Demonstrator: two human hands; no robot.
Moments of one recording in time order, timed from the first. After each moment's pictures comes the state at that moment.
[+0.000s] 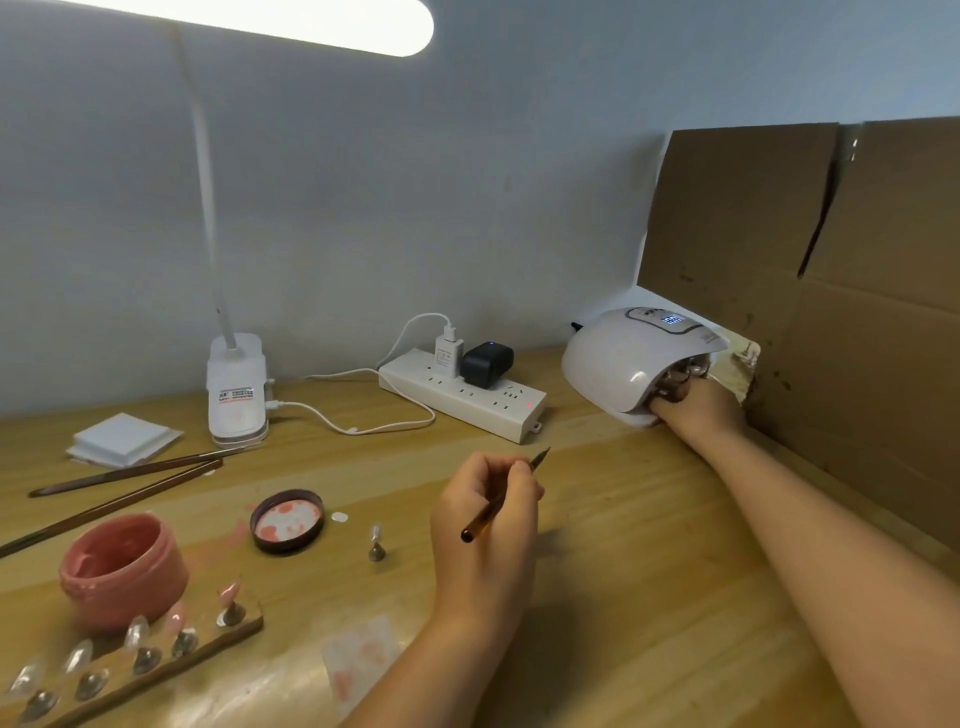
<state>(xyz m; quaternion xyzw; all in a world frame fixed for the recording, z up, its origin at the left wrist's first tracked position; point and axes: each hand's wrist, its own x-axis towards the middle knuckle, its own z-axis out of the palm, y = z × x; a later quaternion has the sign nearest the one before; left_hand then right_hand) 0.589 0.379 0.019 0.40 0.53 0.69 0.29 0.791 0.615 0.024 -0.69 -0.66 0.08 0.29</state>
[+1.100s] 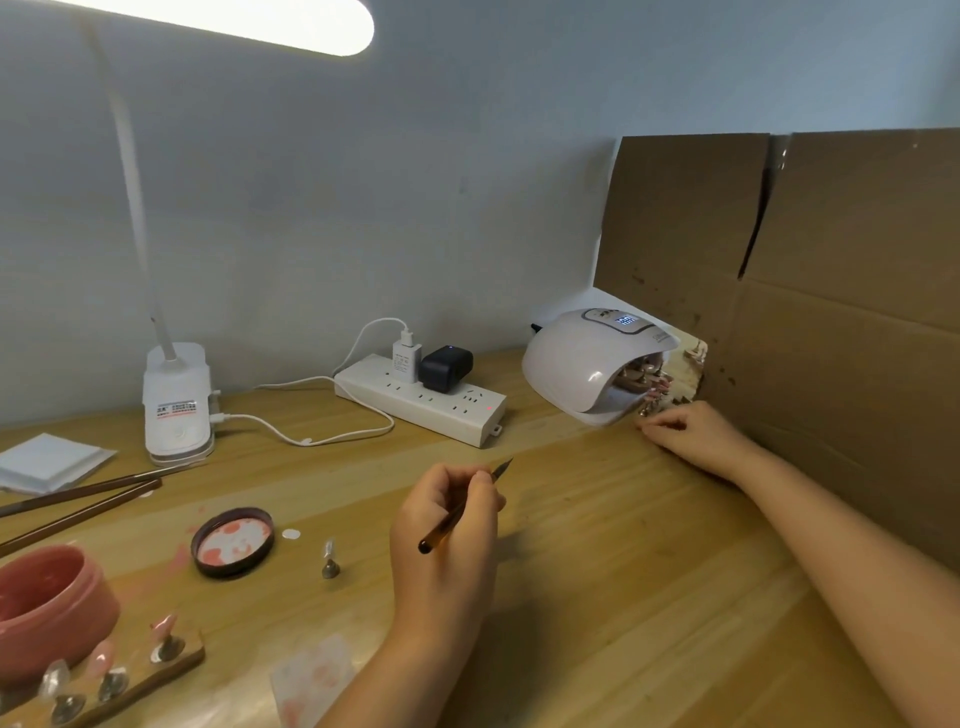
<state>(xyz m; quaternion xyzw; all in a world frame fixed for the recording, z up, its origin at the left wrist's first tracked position) 0.589 0.379 0.016 0.41 0.54 0.68 0.29 0.854 0.592 0.021 -0.59 -0.75 0.20 0.22</state>
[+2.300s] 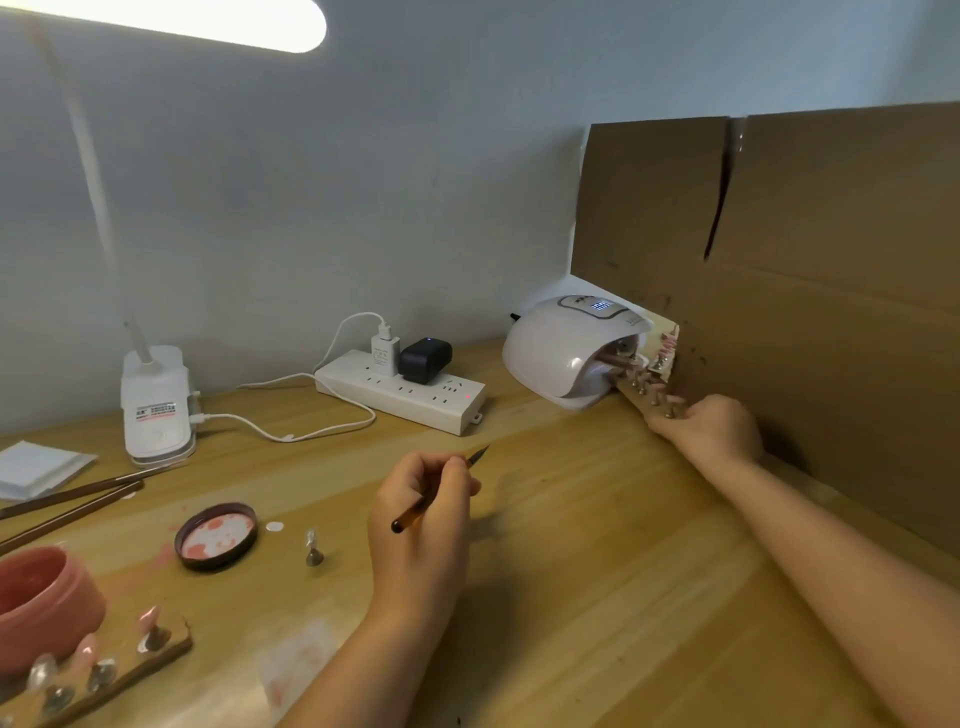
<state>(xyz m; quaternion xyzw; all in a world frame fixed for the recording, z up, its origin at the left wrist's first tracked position) 0.588 0.378 0.019 0.41 0.57 0.65 0.29 0.853 0.557 0.016 -0.76 -0.56 0.08 0.31</state>
